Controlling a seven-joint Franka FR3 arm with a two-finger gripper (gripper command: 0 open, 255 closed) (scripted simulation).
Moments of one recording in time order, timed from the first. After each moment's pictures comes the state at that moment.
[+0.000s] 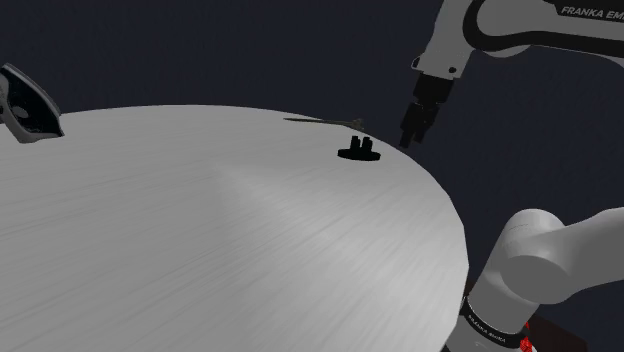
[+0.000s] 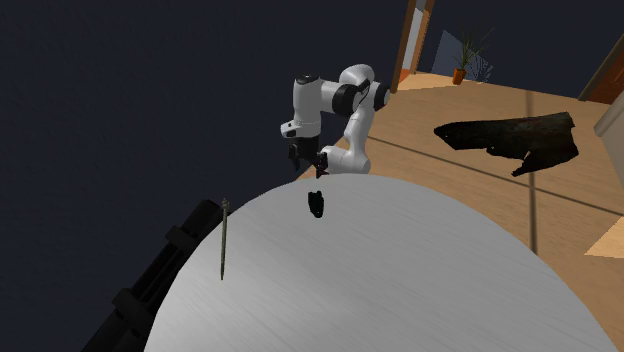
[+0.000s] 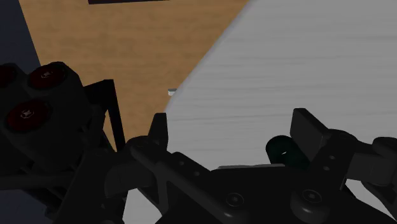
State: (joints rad) arm -0.01 -0.83 -0.05 -2.32 0.01 1.56 -0.02
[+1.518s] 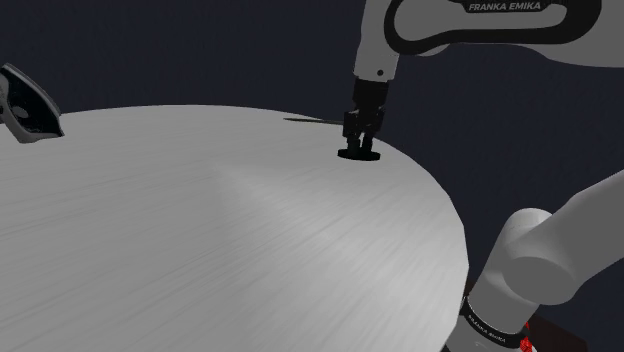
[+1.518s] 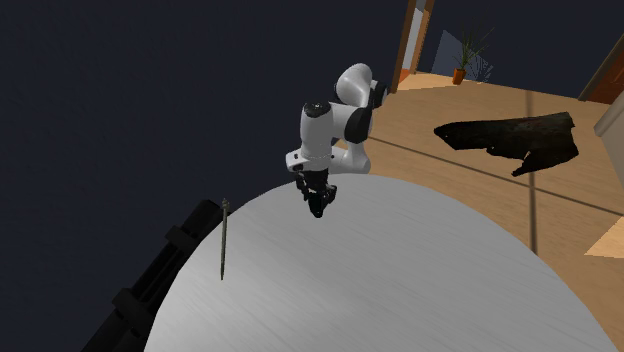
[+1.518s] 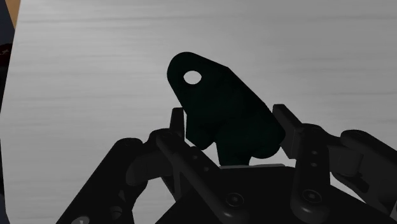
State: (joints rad) arm 0.03 -0.48 0.11 -2.11 0.04 1.64 0.17
